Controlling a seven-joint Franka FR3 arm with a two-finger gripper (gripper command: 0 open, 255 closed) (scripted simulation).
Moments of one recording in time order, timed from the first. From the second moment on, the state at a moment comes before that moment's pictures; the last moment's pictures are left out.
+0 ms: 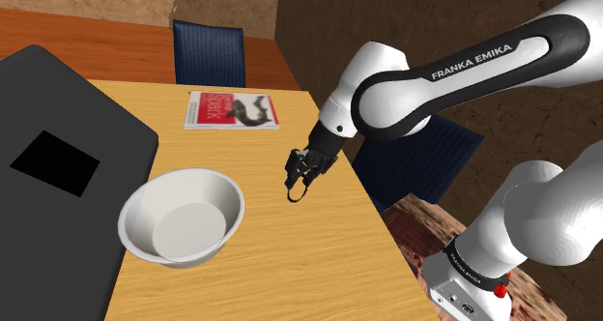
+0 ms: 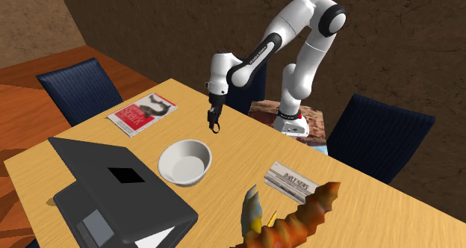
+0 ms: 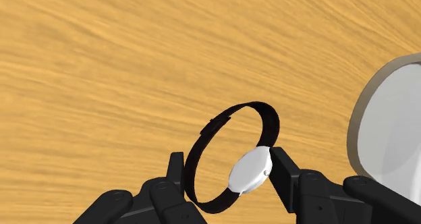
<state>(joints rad) 0.27 -0.29 0.37 -2.63 0.62 2.54 0.19</state>
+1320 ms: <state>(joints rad) 0.23 -0.45 0.34 -2.49 0.52 2.24 0.30</state>
